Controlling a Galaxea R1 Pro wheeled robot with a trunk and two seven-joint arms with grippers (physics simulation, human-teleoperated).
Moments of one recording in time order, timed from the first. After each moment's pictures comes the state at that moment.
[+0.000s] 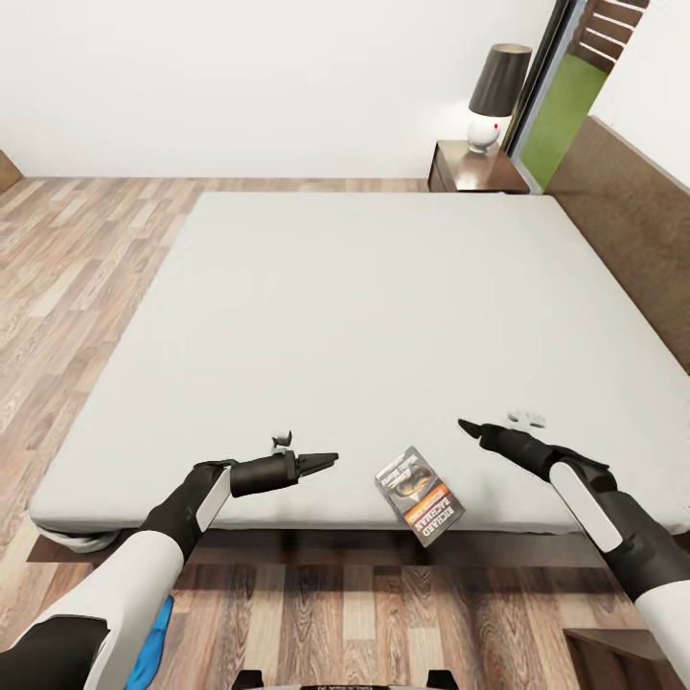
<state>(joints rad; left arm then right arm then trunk) -0.84 0.01 -0.08 -0.57 0.35 0.63 -1.27 -0.66 -0.39 0.21 -1.12 -0.78 0.46 0.13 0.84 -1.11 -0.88</state>
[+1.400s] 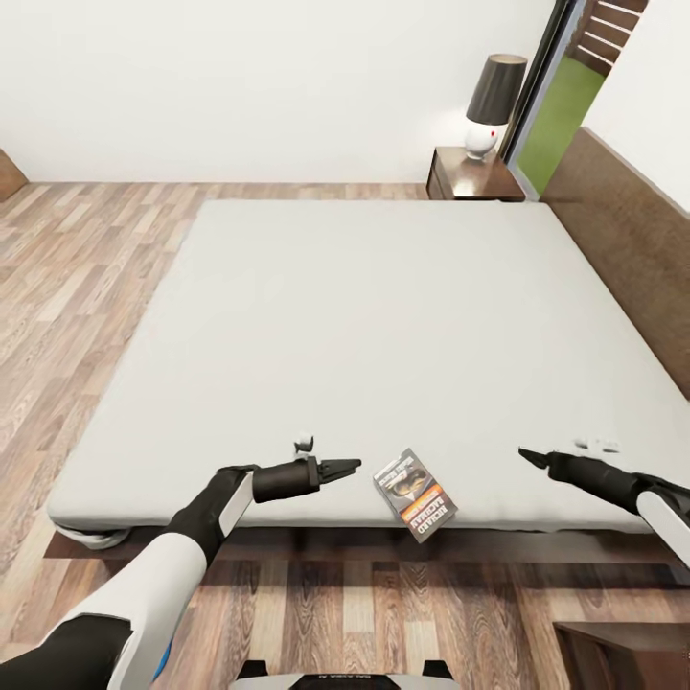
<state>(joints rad) -0.84 -0.06 -0.08 -0.53 0.34 0.62 -1.25 -0.54 -0.66 0.21 -1.12 -0.84 0.47 0.23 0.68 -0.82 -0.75</state>
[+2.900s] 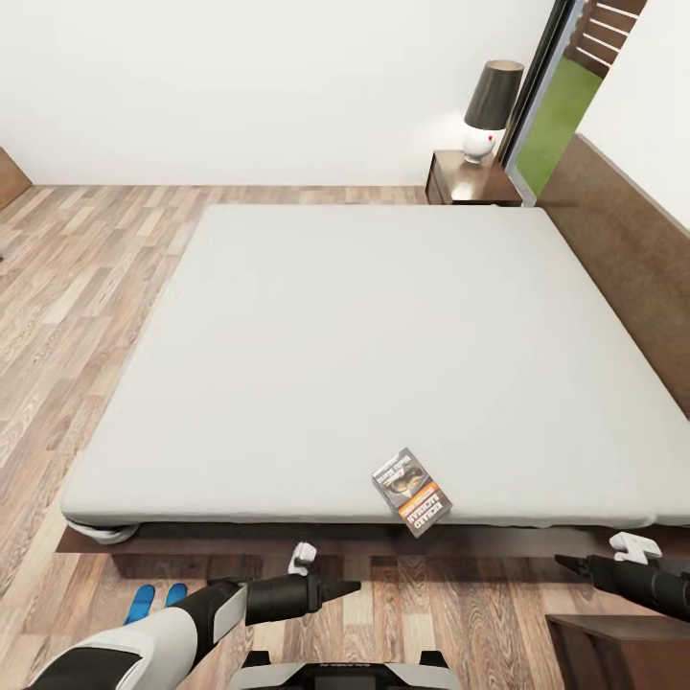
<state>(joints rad) -0.74 -0.07 -0.08 -0.02 0.22 0.21 -1.22 -0.32 -0.72 0.22 -0.92 -0.83 0.50 0.41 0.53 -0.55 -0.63</state>
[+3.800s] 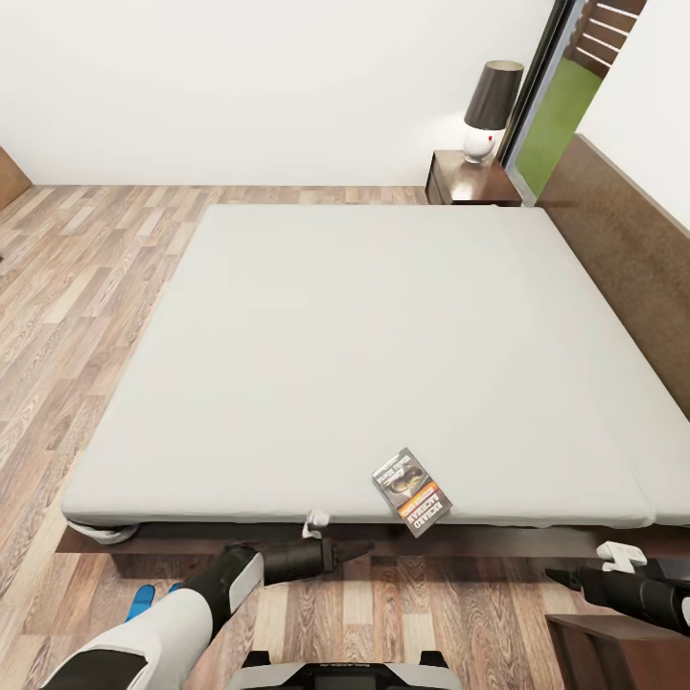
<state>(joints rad) -0.74 -0.11 -0.07 -0.23 0.23 0.29 -1.18 -0.32 -0.72 0.31 -0.93 -0.84 0.50 0.41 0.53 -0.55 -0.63</state>
